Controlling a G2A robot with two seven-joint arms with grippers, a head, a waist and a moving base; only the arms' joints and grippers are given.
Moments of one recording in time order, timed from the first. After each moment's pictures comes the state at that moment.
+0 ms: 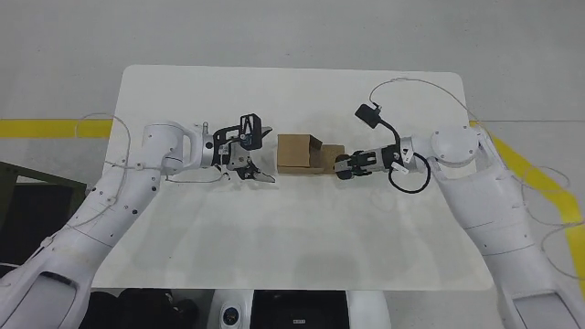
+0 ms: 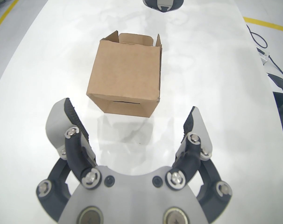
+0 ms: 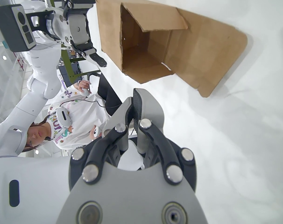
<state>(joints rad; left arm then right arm) 0.74 -0.95 -0.81 -1.30 1.20 -1.01 -0.03 -0.86 -1.12 1.12 -1.39 0.01 0.02 1.35</state>
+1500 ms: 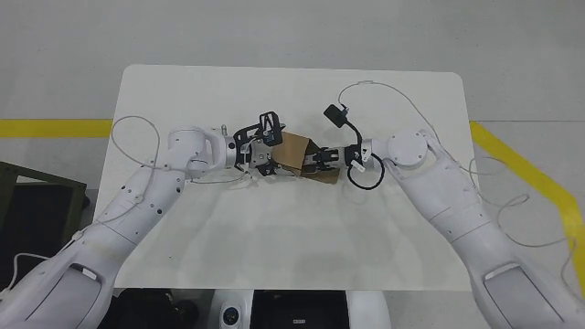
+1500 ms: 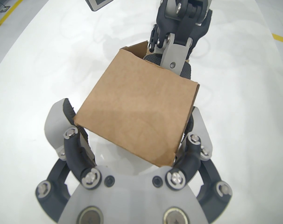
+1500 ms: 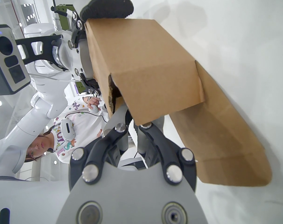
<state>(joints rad) 0.72 -1.05 -0.75 -1.23 1.17 -0.85 -0.08 -0.70 -1.24 0.83 -1.07 0.16 -0.18 1.07</state>
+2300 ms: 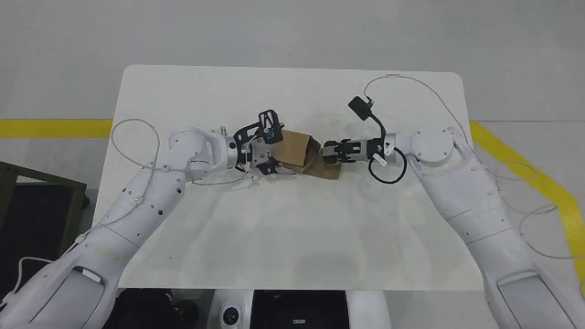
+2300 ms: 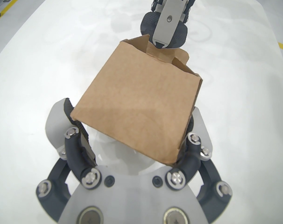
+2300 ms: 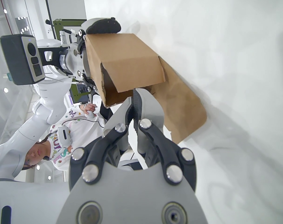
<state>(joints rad) 0.75 -1.06 -0.79 -1.24 1.13 -0.82 -0.14 -0.75 -1.18 0.97 -1.12 0.08 -0.15 1.10</state>
